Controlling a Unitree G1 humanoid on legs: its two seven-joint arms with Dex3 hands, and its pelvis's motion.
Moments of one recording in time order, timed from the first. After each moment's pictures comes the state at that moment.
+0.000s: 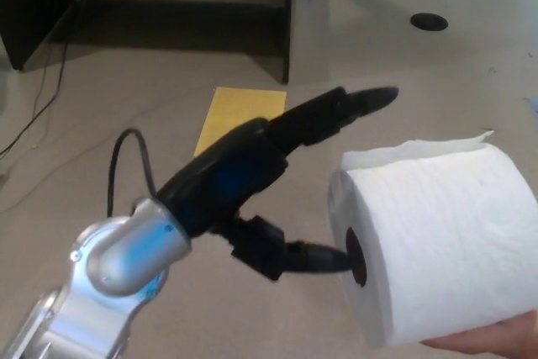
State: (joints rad) left_arm -0.49 0.39 -0.30 -0.37 0.10 0.08 -0.36; right_arm -0.26 -0.38 0.22 1.28 -0.35 -0.23 -0.02
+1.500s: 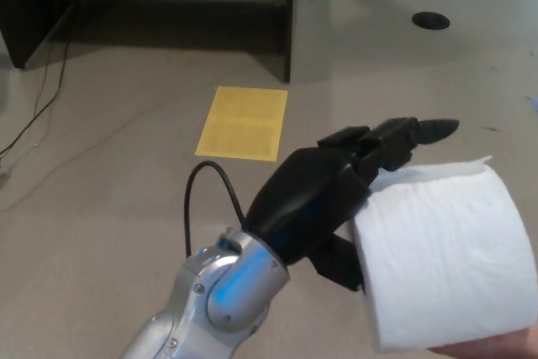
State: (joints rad) left_arm -0.47 0.16 -0.48 -0.16 0.48 -0.04 -0.12; right_arm -0.31 -0.37 0.22 1.28 -0.35 -0.22 -0.01
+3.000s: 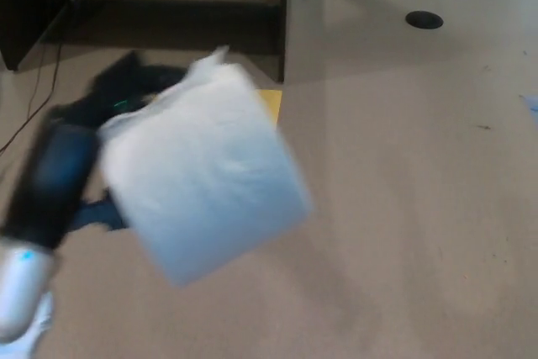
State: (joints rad) left_arm -0.16 0.34 0.15 -0.29 0.12 -0.19 -0.13; right_arm -0.27 -0.38 0.22 1.28 -0.35 -0.23 -0.01
